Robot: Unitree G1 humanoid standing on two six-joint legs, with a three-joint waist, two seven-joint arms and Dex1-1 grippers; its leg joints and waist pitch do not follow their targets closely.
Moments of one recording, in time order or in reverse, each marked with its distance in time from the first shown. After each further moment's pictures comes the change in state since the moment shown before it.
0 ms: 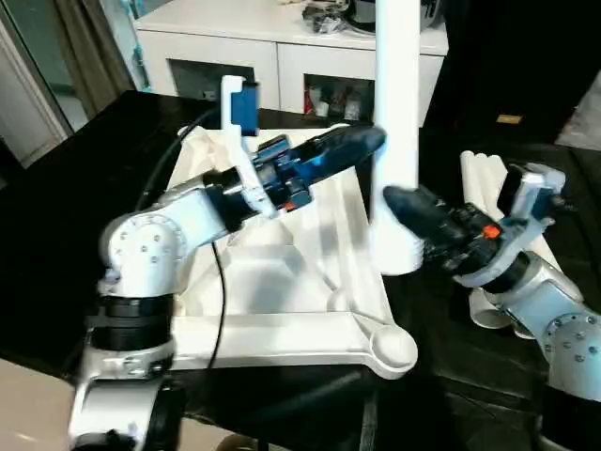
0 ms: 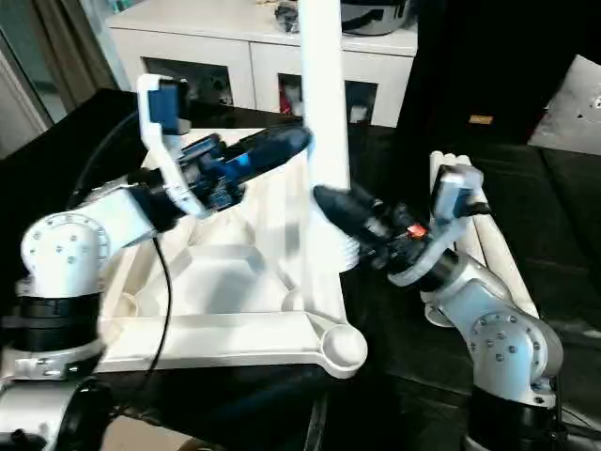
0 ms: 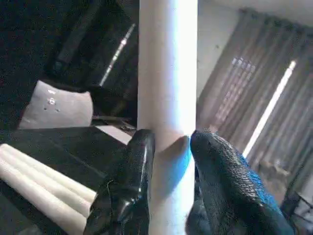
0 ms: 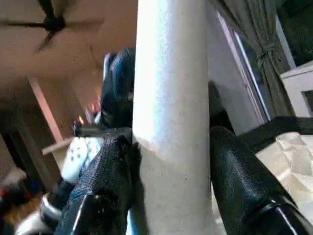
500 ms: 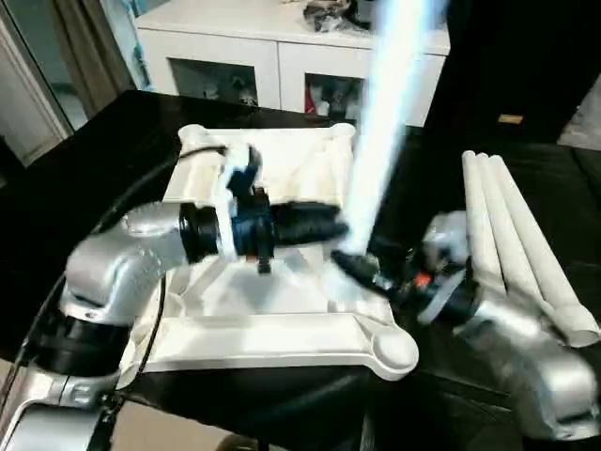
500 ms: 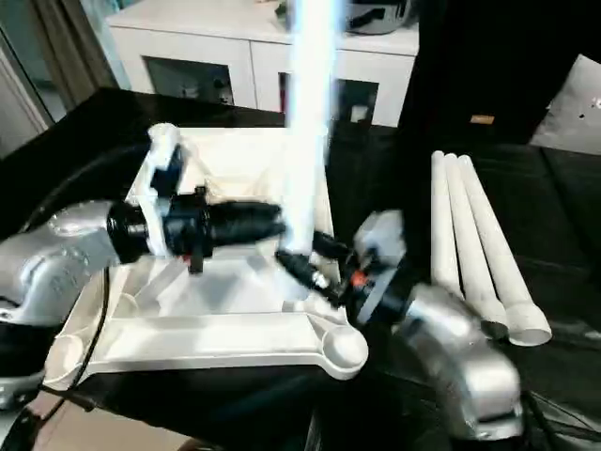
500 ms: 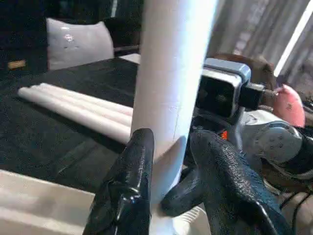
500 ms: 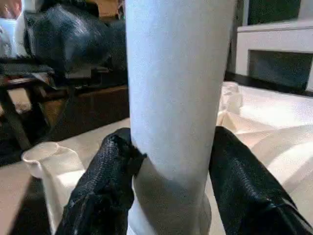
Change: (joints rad) left arm 0.091 0.212 -0.229 -0.016 0.284 -0.221 -0.240; right arm 0.167 -0.025 0.266 -0.003 -0.438 -0.376 -0.088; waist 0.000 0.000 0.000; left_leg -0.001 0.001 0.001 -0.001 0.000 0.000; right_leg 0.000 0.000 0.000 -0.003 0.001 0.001
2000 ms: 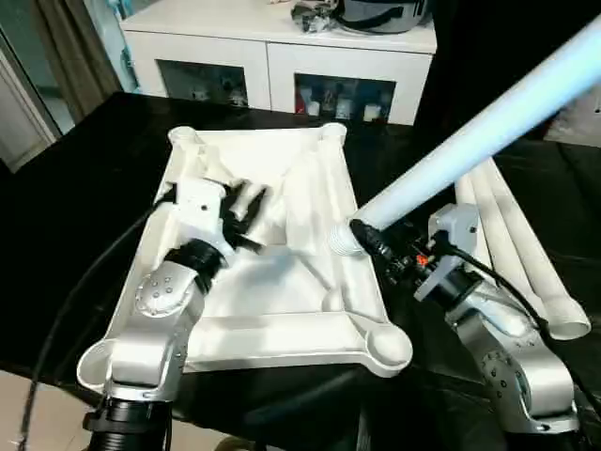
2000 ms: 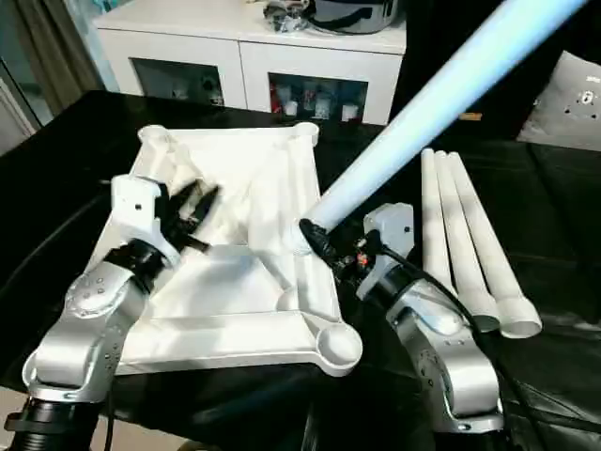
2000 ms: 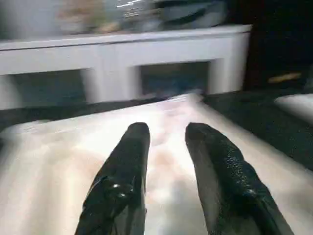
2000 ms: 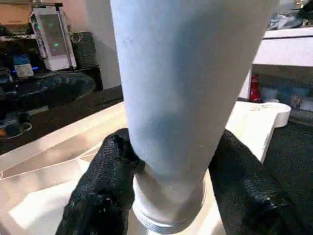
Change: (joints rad) left arm 0.310 -0.312 0.126 -0.025 0.587 -0.402 0.956; right arm -0.025 0.067 -0.025 0.068 -0.074 -0.069 -0.275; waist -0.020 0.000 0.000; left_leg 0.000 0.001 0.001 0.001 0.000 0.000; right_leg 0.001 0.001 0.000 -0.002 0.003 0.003
